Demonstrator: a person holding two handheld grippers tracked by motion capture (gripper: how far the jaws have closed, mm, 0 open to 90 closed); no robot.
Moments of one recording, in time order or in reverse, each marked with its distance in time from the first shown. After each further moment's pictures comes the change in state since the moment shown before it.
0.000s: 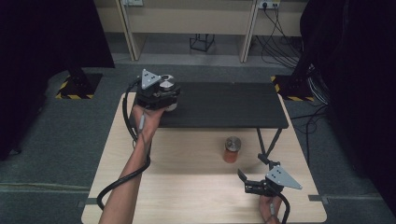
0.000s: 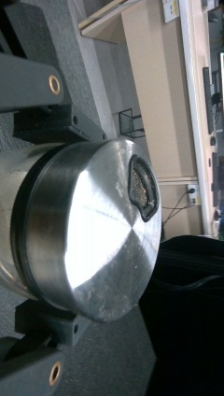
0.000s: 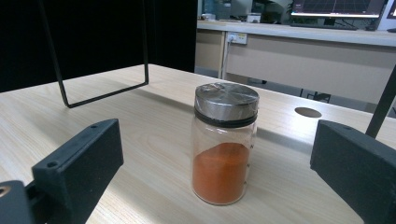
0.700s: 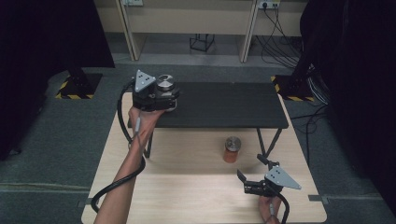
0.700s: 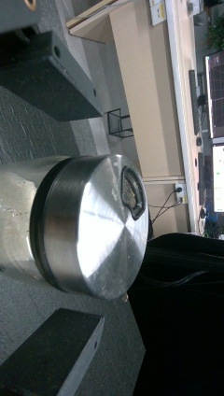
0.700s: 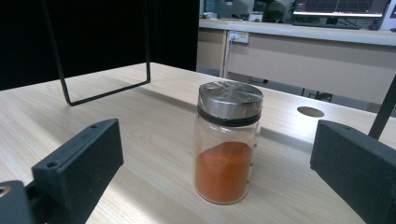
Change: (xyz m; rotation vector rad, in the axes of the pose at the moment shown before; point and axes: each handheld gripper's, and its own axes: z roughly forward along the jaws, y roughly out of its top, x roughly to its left) left arm 0.004 -0.003 -0.013 -0.037 -0.008 0.022; right arm 0.001 0.000 0.001 0.007 0.006 -0.006
